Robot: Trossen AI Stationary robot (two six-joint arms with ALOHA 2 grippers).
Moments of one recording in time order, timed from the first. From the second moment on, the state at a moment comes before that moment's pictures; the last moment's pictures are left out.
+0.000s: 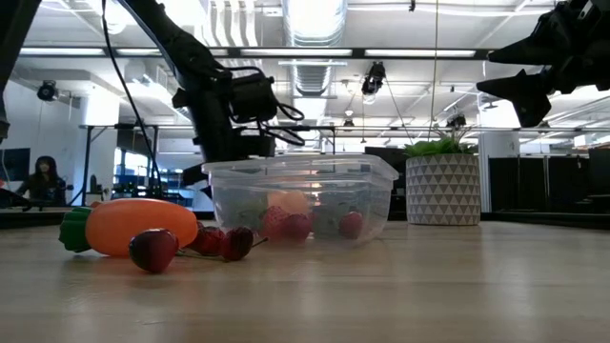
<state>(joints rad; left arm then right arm) 0.35 1.73 0.98 -0.40 0.00 0.50 0.08 0.05 0.14 -0.12 0.22 0.41</state>
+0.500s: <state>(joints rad) 0.33 1.64 1.07 -0.41 0.07 0.34 0.08 0.05 0.14 -0.12 0.22 0.41</state>
